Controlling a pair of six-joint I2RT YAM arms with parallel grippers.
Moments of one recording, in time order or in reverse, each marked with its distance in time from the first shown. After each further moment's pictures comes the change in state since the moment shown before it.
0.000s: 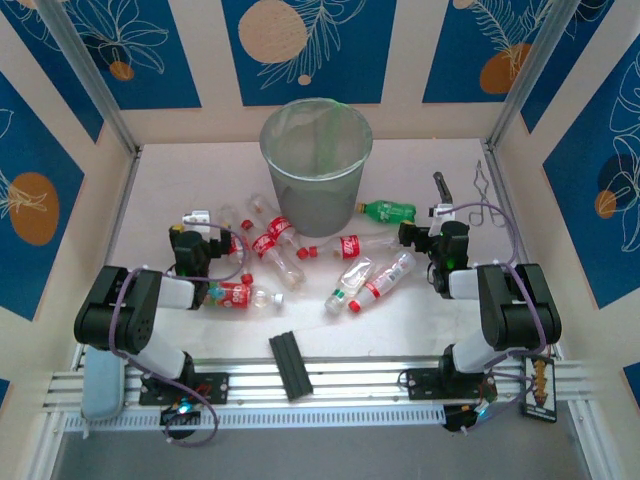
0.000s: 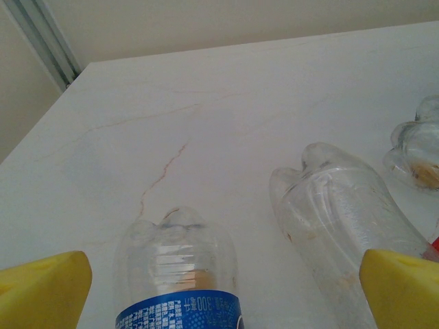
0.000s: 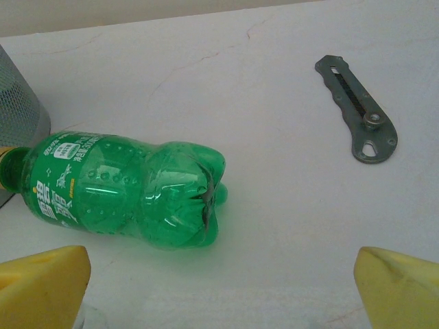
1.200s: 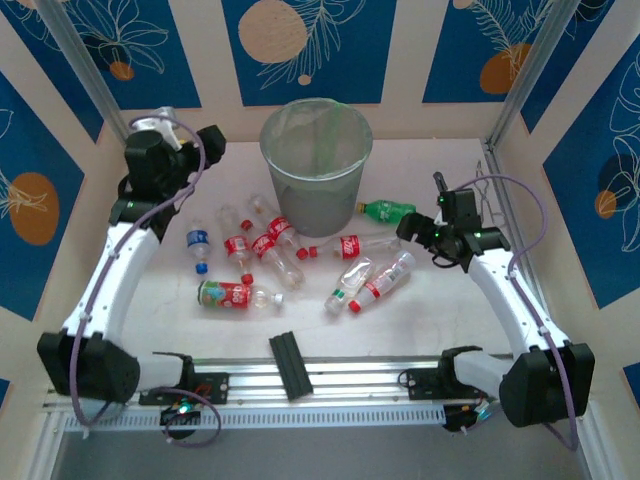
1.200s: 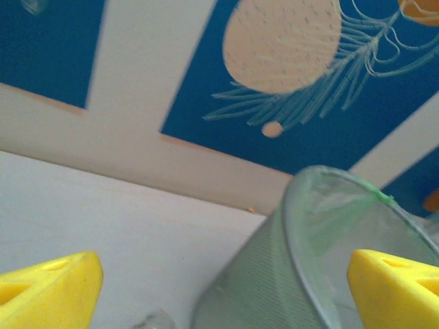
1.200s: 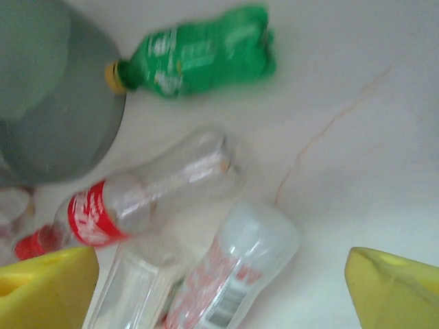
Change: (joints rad) left arm -0.001 -0.243 0.957 -1.113 0.362 -0.541; right arm 0.143 -0.397 0.523 -1.450 -0.045 0.451
